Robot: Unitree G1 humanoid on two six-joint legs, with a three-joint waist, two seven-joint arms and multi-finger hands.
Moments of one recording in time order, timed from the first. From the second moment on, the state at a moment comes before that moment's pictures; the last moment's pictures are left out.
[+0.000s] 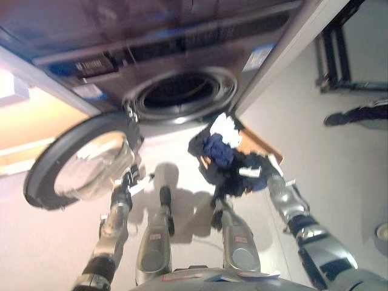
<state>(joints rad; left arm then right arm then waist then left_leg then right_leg) -0.07 0.29 -0.10 0.57 -0.30 -0.23 0.16 -0.52 -0.42 0.26 0.96 -0.06 -0.08 -0.17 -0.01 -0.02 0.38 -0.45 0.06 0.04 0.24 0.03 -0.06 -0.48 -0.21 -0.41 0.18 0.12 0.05</state>
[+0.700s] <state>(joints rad) -0.27 0.40 -0.16 0.27 -0.37 -0.31 0.32 -1.15 -0.52 0.38 1.20 -0.08 -0.11 -0.28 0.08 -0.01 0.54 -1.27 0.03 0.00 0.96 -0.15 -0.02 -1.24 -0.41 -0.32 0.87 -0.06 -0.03</state>
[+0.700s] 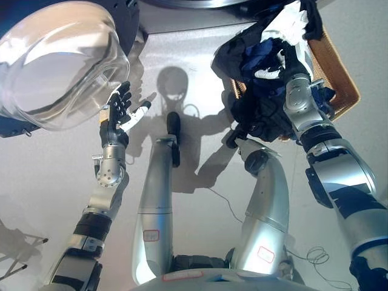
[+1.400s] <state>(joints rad) -0.27 0.45 -0.24 0.24 -0.41 -0.33 0.37 -1.21 -0.53 0.41 1.35 -0.23 -0.06 -0.41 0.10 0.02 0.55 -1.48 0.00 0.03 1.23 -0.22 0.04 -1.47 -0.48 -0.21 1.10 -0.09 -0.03</state>
